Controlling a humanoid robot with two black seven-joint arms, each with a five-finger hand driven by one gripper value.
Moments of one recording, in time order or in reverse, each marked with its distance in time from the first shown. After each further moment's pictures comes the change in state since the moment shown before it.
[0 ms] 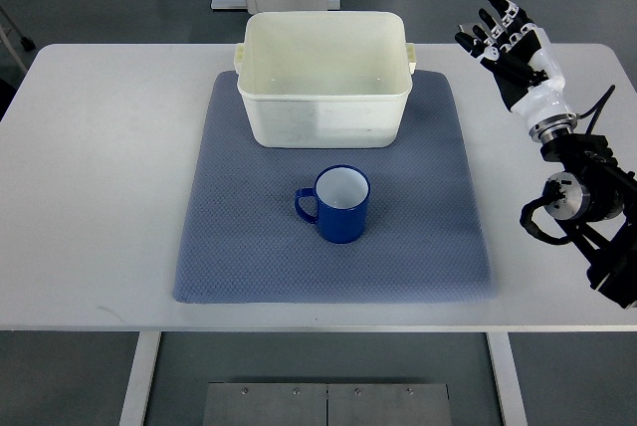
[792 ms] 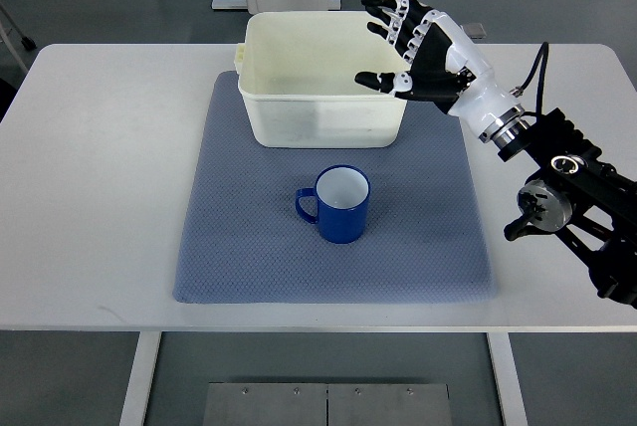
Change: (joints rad) left arm 0.000 0.000 0.000 0.000 0.000 0.000 0.001; right arm 0.016 -0.073 -0.129 0.354 -0.277 0.005 -0.084
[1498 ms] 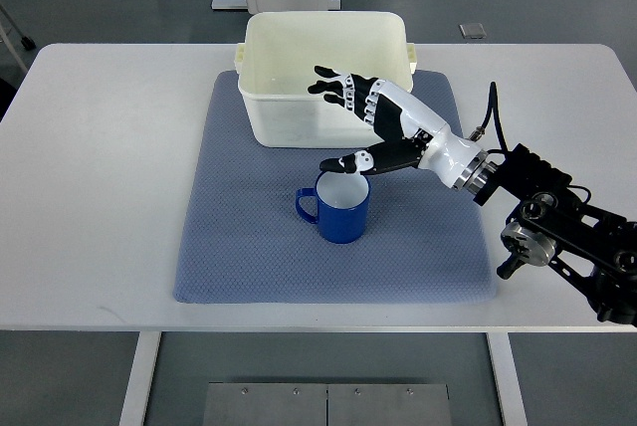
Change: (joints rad) left arm 0.000 0.000 0.000 0.000 0.000 0.000 0.000; right arm -0.016 0.000 -0.147 0.019 -0.144 0.031 0.012
